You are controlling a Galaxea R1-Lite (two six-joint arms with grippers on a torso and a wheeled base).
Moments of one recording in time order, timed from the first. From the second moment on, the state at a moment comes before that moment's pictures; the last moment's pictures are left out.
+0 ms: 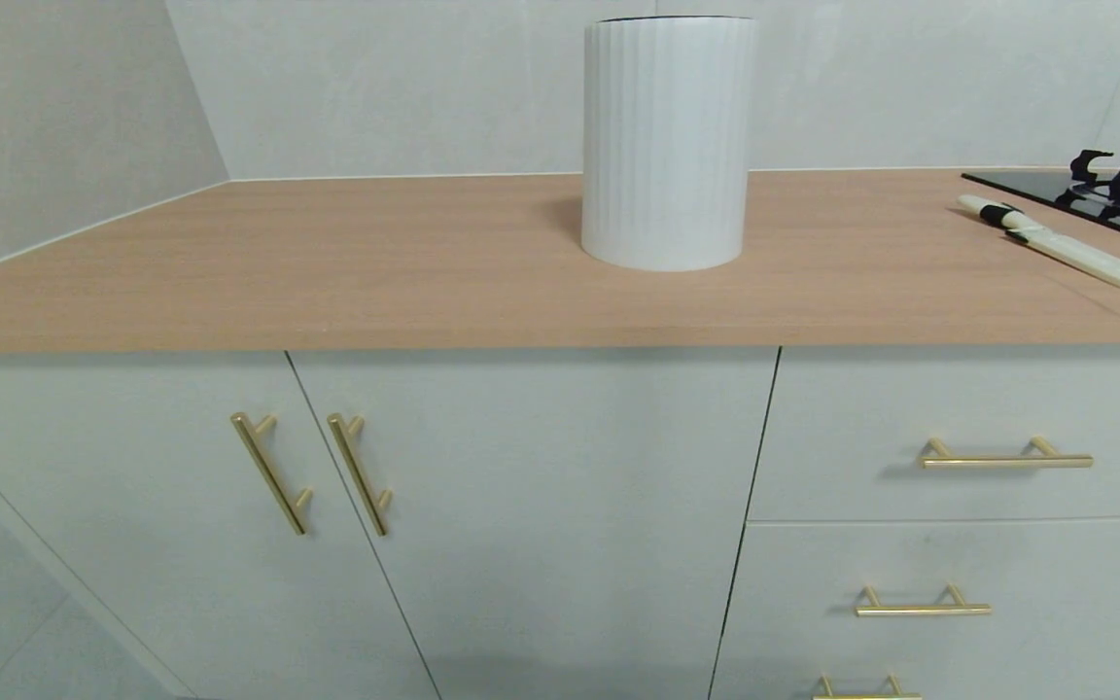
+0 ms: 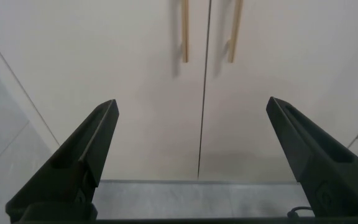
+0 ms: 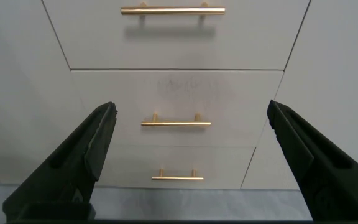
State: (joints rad) left arm 0.00 0.00 0.00 0.00 0.01 0.00; right arm 0.00 0.00 0.00 0.00 0.00 -0.01
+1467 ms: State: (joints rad) left arm 0.00 0.00 0.00 0.00 0.01 0.00; right arm 0.00 0.00 0.00 0.00 0.00 -0.01
